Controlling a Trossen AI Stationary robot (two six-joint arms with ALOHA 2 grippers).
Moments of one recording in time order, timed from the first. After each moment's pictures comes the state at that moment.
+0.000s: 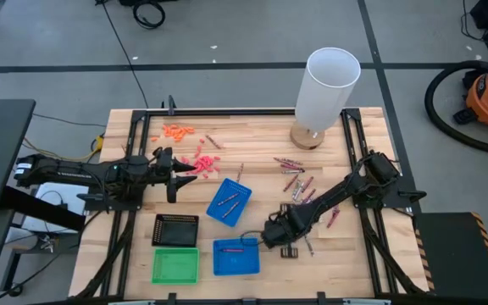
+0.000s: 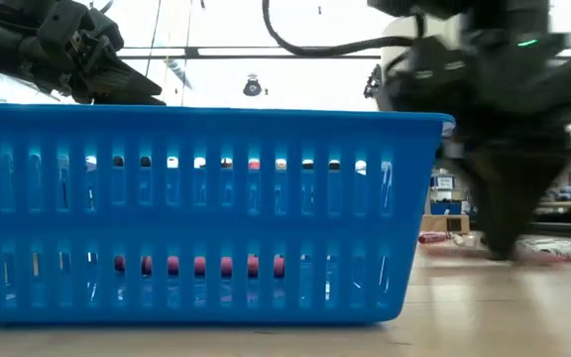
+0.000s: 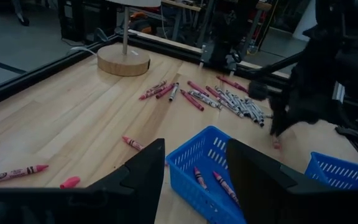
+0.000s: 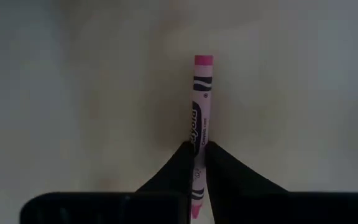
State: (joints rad) left arm -0.01 0.52 0.21 0.11 -0.18 -0.25; right arm 0.42 1.94 1.25 -0.79 0.06 0.50
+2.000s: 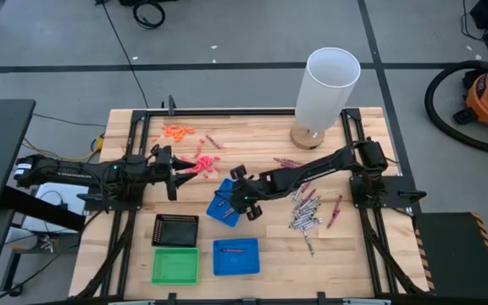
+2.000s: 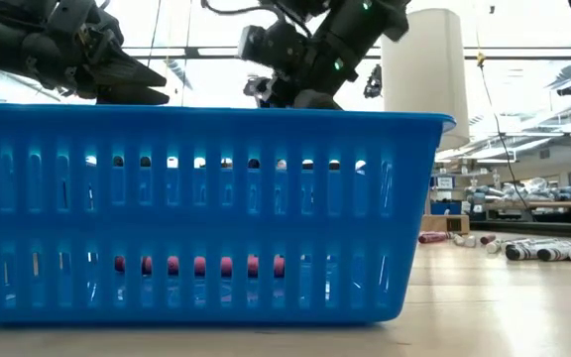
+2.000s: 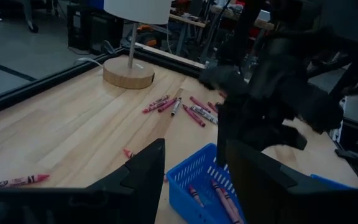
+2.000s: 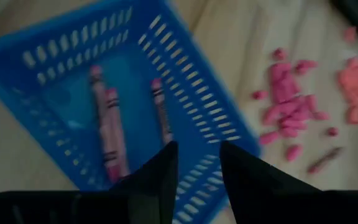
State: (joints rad) left arm -0.01 0.52 0.21 0.17 -0.21 -0.30; right arm 0.14 1.97 1.41 -0.33 0.27 -0.47
